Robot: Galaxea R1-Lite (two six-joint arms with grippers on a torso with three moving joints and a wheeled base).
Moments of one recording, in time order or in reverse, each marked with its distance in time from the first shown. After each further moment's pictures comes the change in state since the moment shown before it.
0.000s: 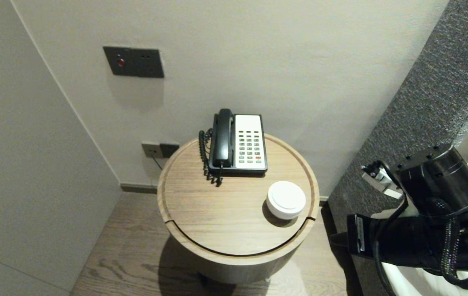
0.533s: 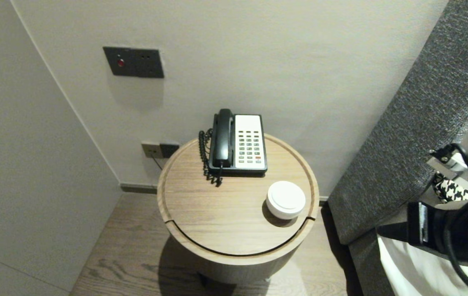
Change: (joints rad) left arm 0.000 0.000 0.000 0.000 0.000 0.000; right arm -0.134 -0.174 -0.039 0.156 -0.002 -0.010
